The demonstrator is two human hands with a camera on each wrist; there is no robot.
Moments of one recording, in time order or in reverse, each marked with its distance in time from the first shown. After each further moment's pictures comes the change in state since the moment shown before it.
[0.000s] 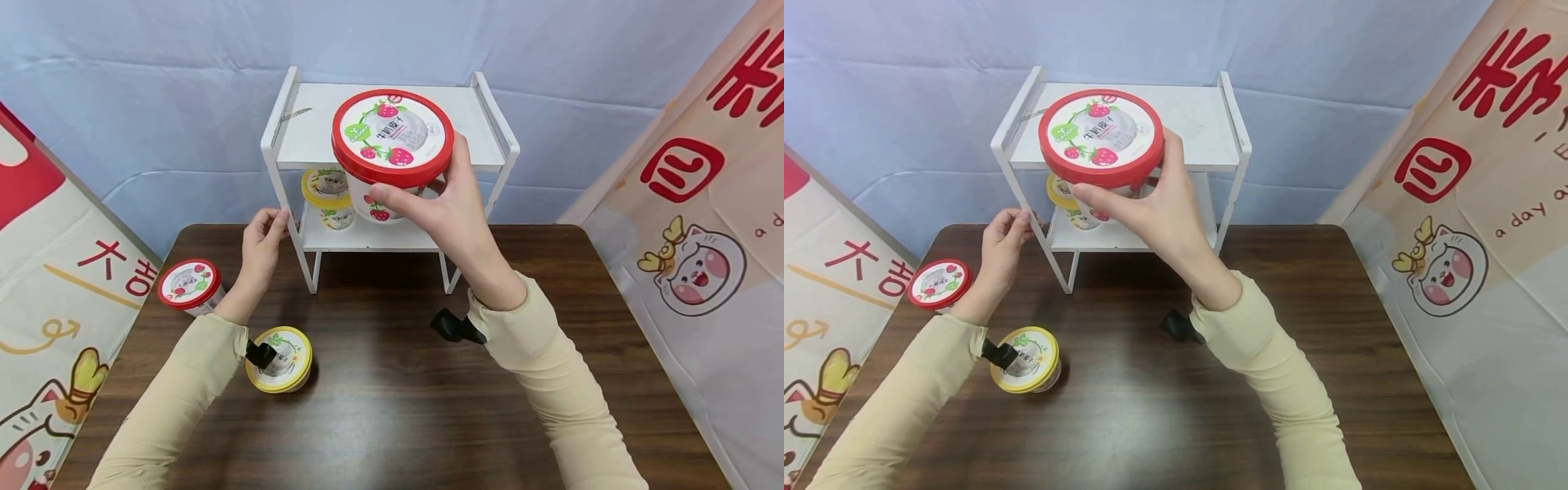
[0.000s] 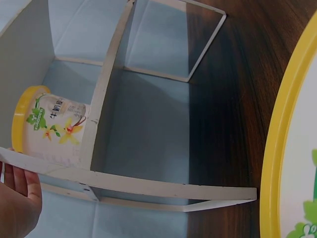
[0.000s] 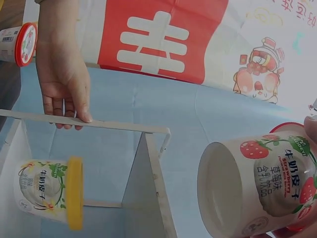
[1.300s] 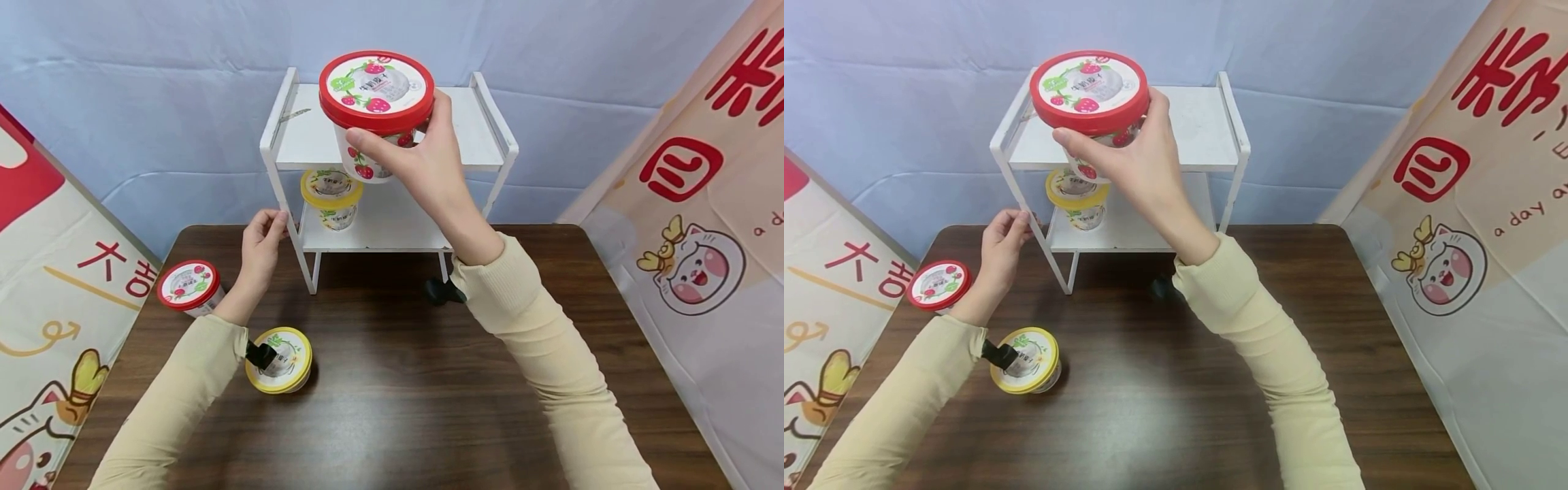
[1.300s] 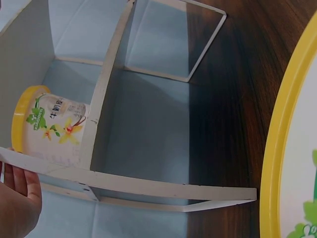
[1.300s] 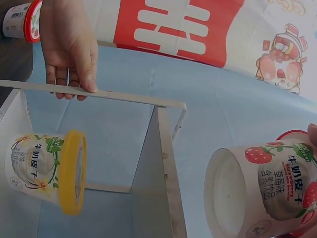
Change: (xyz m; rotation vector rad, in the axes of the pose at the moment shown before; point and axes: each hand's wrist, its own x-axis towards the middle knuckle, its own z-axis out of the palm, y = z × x) left_hand 0.000 -0.001 0.000 -0.009 0.009 -0.001; right_hand 0.042 -0.008 0.013 -0.061 0.047 0.064
